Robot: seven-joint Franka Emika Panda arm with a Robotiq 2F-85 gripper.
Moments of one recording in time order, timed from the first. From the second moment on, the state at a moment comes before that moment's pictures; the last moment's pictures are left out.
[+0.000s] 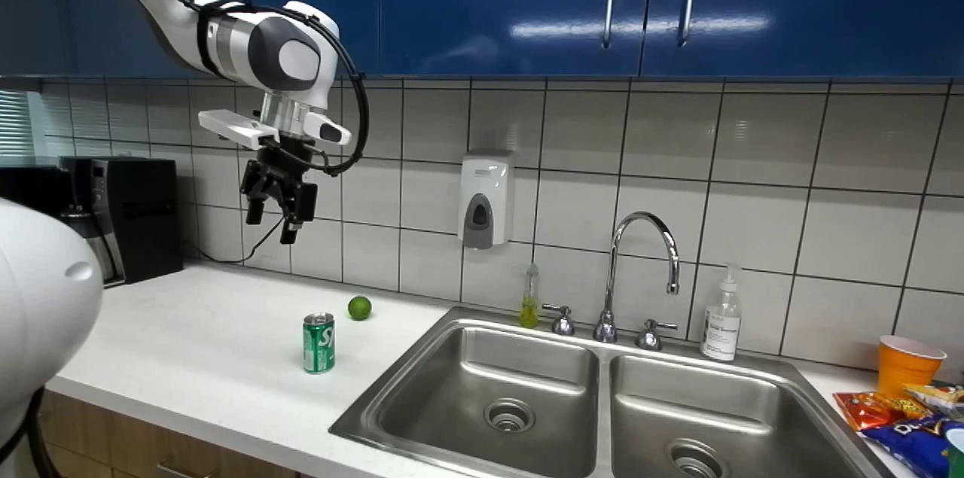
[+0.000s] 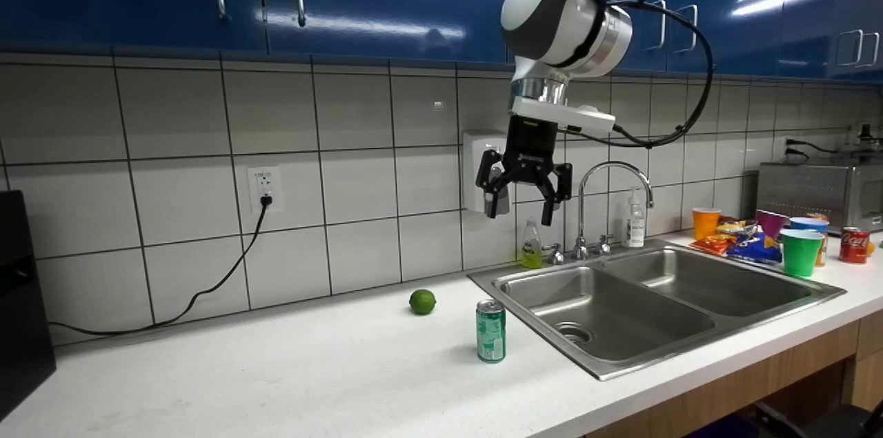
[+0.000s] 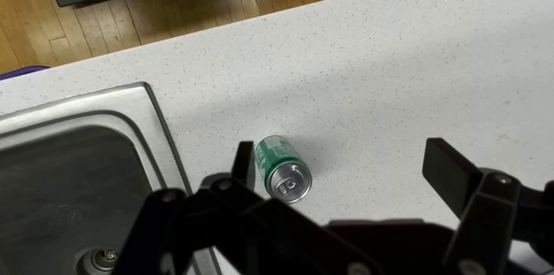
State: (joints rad) arm 0.11 -0.28 0.10 -2.40 0.29 2.11 0.24
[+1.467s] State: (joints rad) arm 0.11 -0.18 0.10 -2.41 0.29 2.14 0.23
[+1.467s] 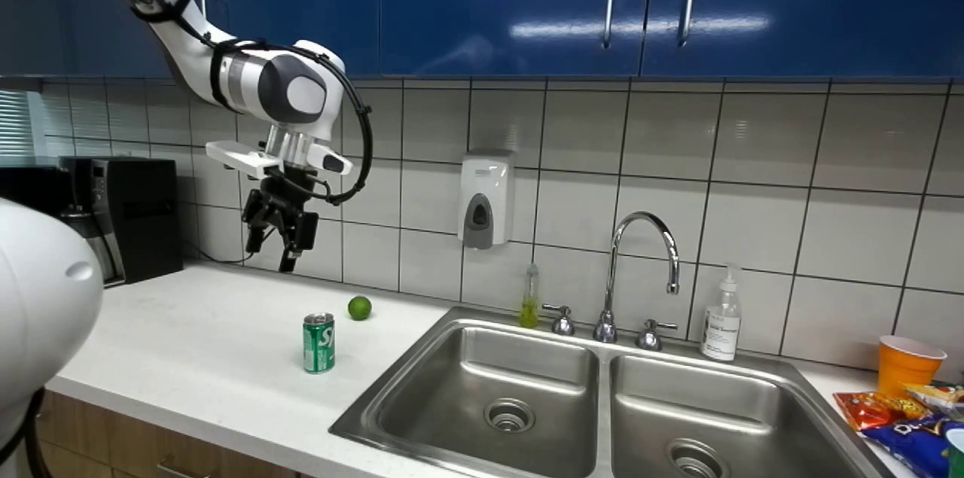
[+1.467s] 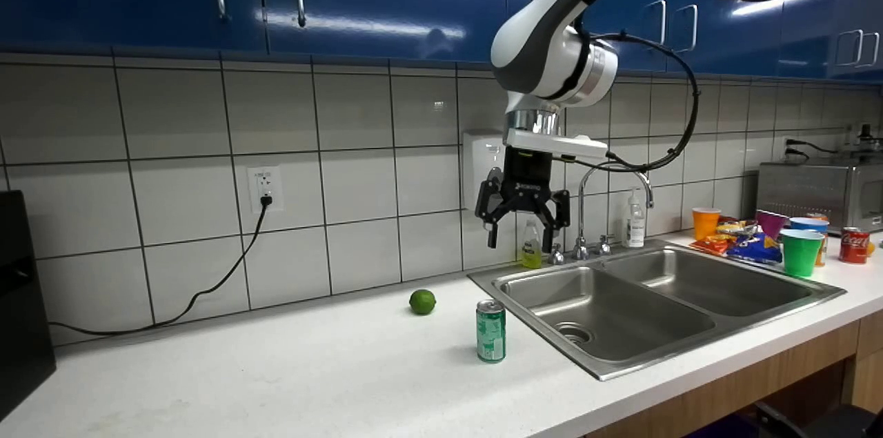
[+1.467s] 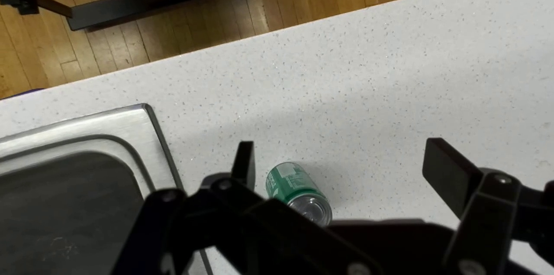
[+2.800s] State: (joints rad) arm 0.11 0.10 0.10 -2.35 0.21 2.26 0.21
